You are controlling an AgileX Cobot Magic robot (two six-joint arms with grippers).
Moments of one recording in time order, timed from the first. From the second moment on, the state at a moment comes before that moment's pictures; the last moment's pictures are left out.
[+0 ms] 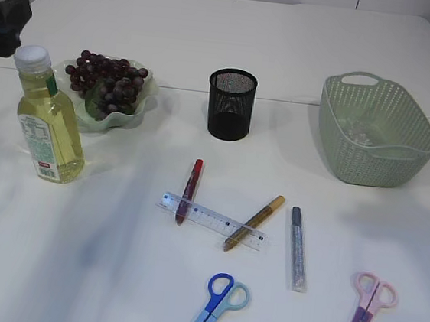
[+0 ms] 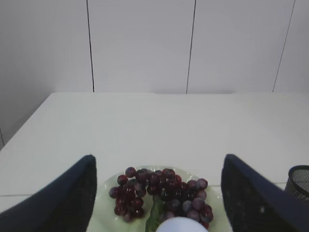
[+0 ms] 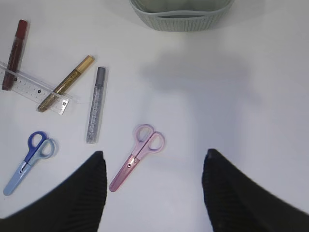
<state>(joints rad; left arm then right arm) -0.13 1.52 -0.62 0.00 -0.82 -0.07 -0.04 1.20 -1.26 0.14 1.25 -0.07</state>
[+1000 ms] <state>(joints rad) -0.13 0.80 -0.91 -0.11 0.72 0.00 -0.04 1.20 -1.26 0.24 1.25 0.00</state>
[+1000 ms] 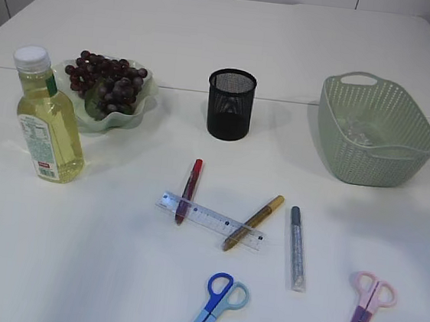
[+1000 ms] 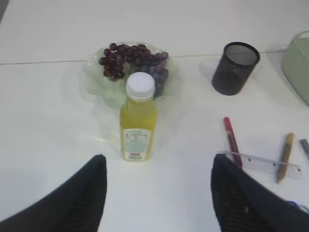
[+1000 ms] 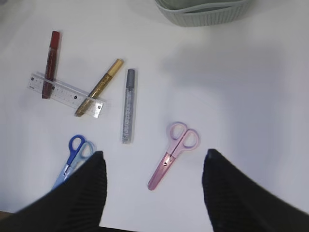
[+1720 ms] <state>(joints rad) -0.44 0.90 -1.03 -0.25 0.88 0.11 -0.04 1.15 -1.01 0.31 1.24 0.07</state>
